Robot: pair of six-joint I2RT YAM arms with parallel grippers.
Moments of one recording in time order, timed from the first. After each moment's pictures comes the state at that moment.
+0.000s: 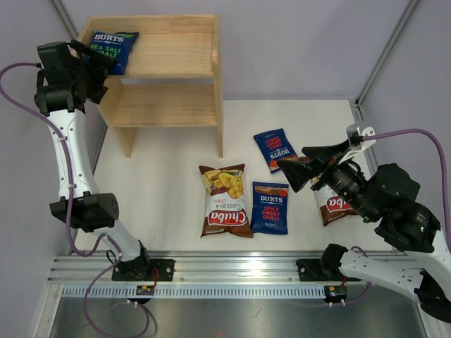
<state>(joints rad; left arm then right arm) 0.24 1.71 2.21 -0.91 0.14 -0.97 0.96 0.72 1.28 -0.52 0.29 0.33</state>
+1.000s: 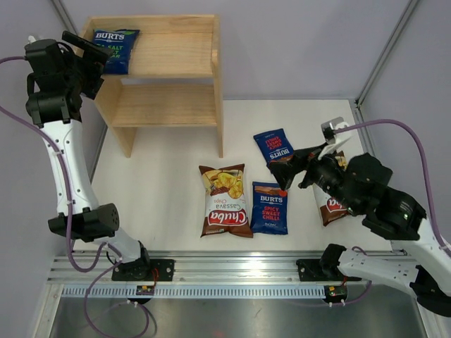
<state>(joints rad) 0.23 1.65 2.23 -0.87 0.16 -0.96 0.96 0.79 1.31 -0.61 0.30 0.33</state>
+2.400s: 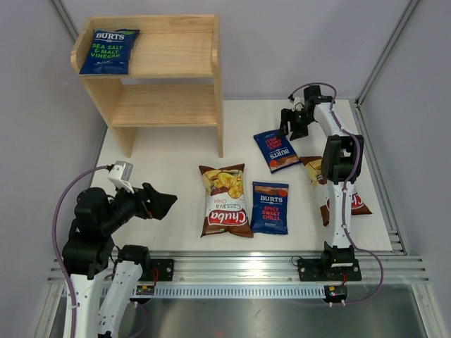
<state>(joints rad) -0.09 0.38 0.87 -0.84 0.49 -0.33 0.04 2.46 2.20 -0.90 -0.43 -0.01</state>
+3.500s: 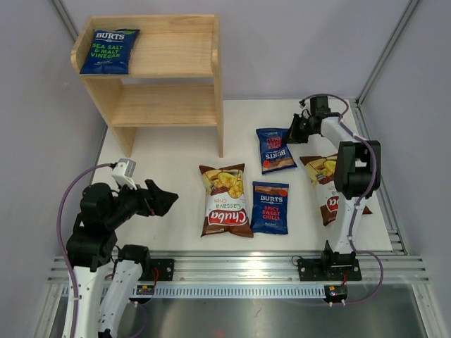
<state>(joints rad) -0.10 0.41 0.83 -0.83 0.47 -0.35 0.04 2.13 1.64 -0.52 -0.49 0.31</state>
